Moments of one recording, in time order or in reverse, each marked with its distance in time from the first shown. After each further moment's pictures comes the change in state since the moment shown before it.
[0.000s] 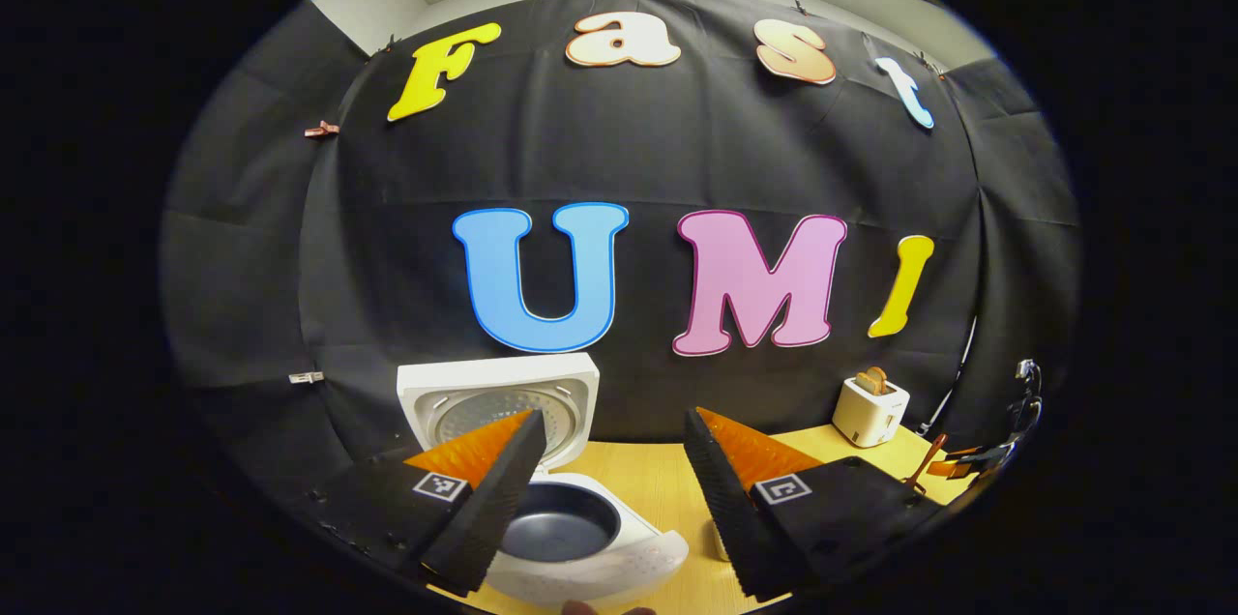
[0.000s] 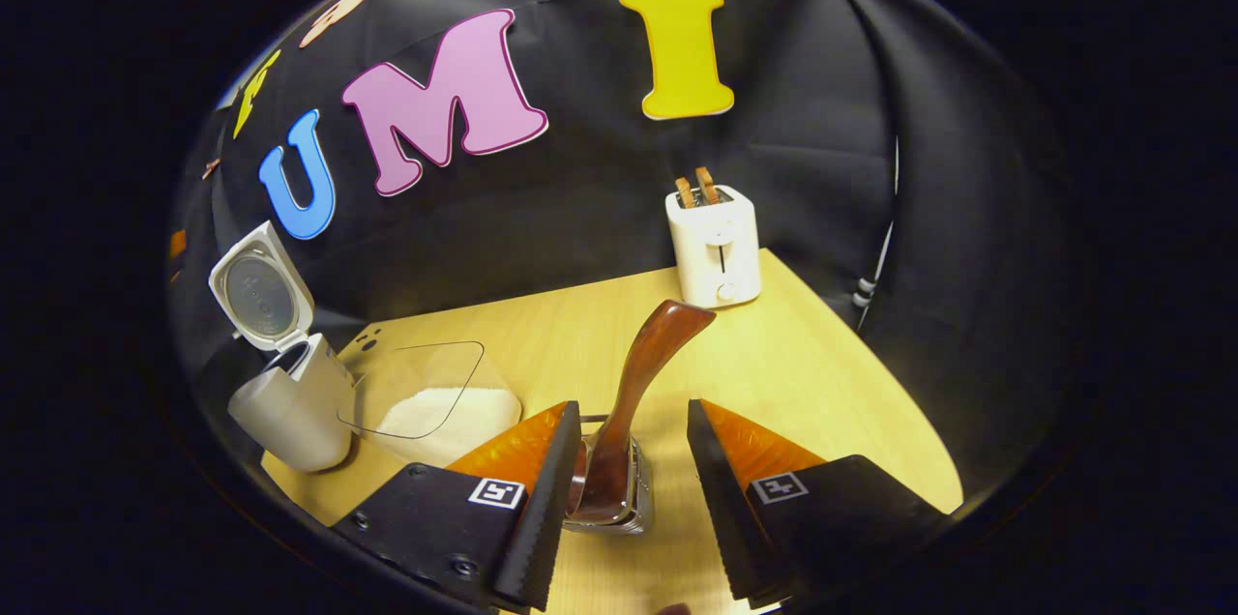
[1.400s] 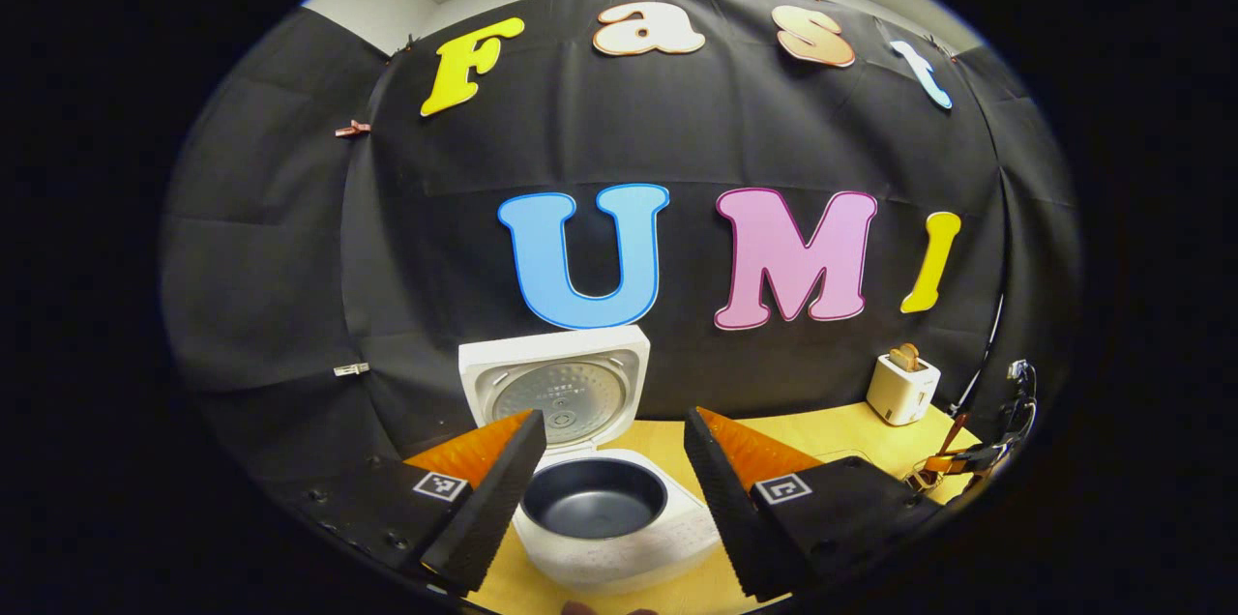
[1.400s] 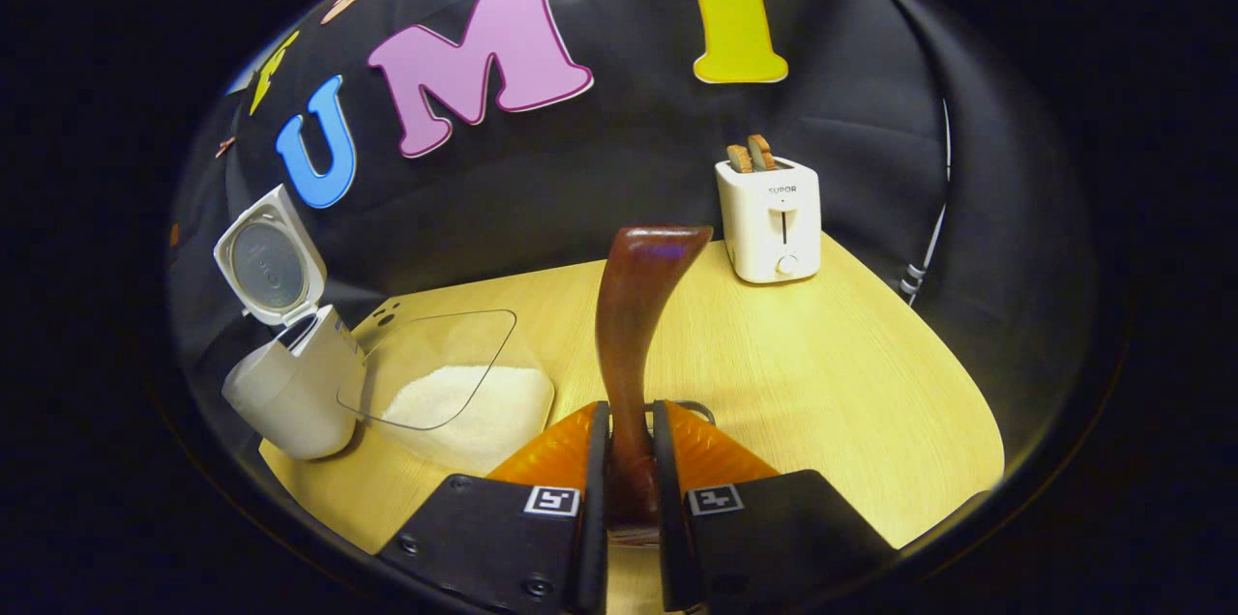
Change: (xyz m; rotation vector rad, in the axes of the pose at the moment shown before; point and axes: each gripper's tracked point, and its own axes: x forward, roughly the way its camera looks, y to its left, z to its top) left arm -0.029 0.044 -0.018 0.026 0.053 0.090; right arm 0.040 0.040 -0.034 -0.041 0.048 0.031
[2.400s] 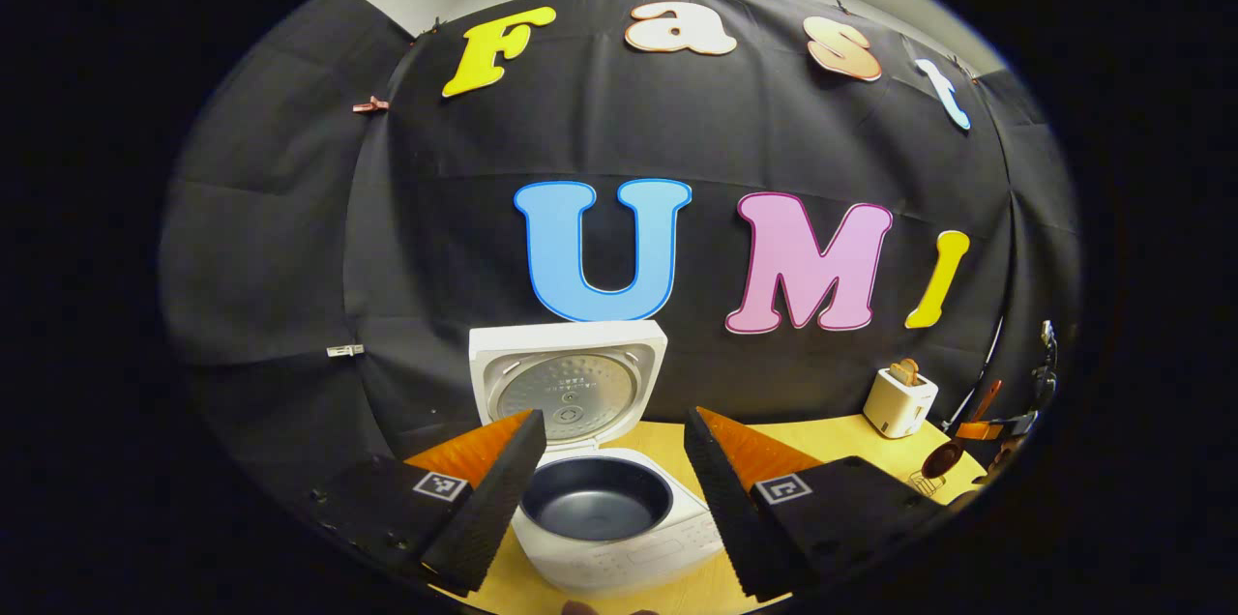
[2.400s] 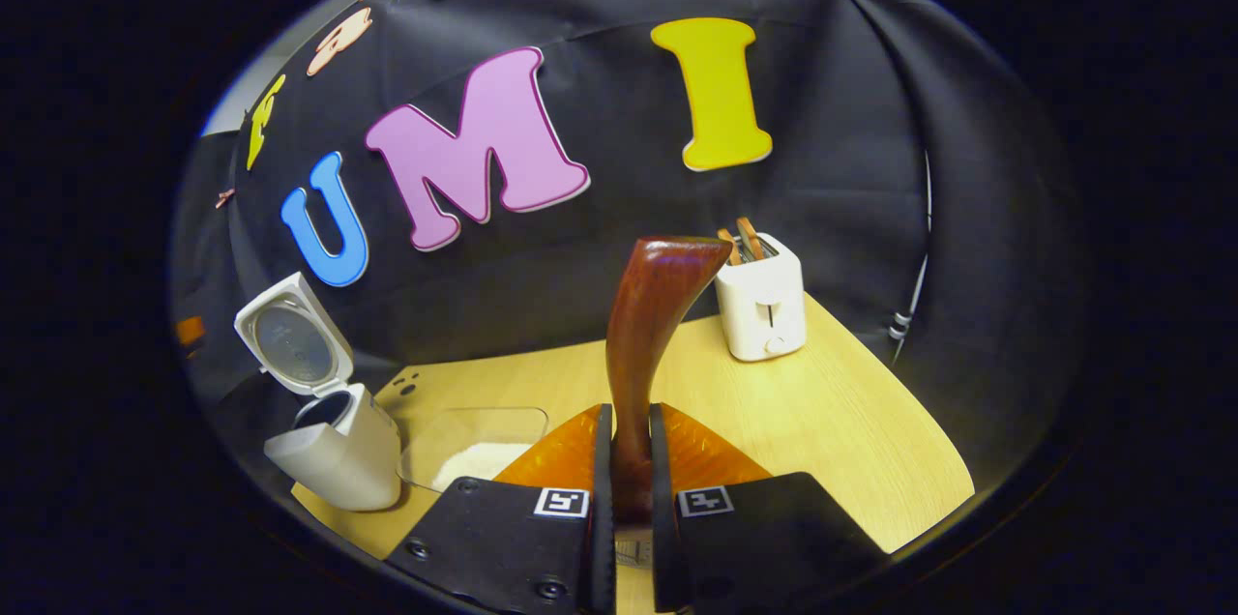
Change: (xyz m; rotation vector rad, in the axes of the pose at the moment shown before) left arm 0.015 0.023 -0.015 -0.088 -0.002 -0.006; right arm -0.050 0.022 0.111 0.047 -0.193 0.046
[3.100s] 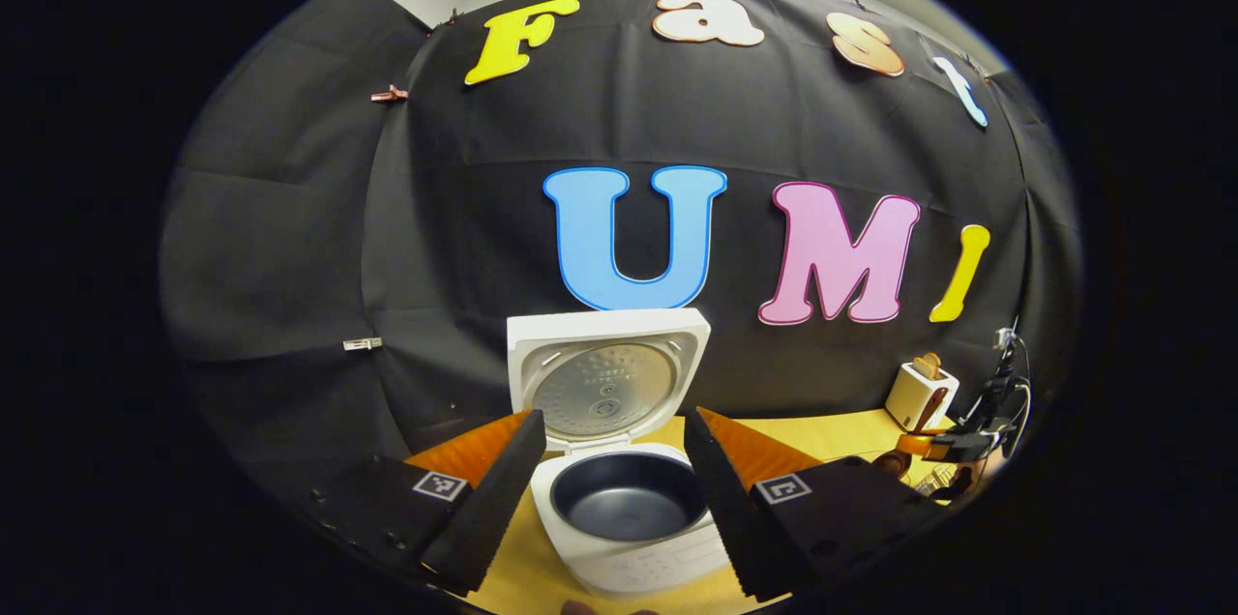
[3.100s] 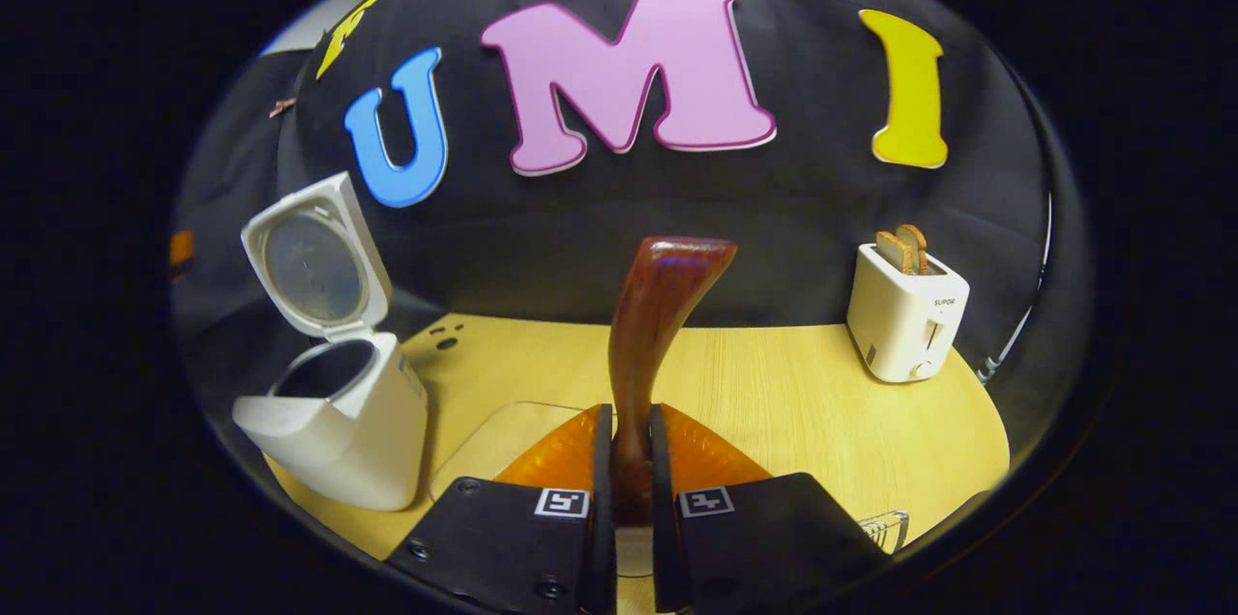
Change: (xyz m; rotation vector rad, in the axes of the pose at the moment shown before) left arm 0.015 0.045 -0.011 0.009 0.018 0.043; right arm 0.111 0.140 -0.089 -0.248 0.114 0.132
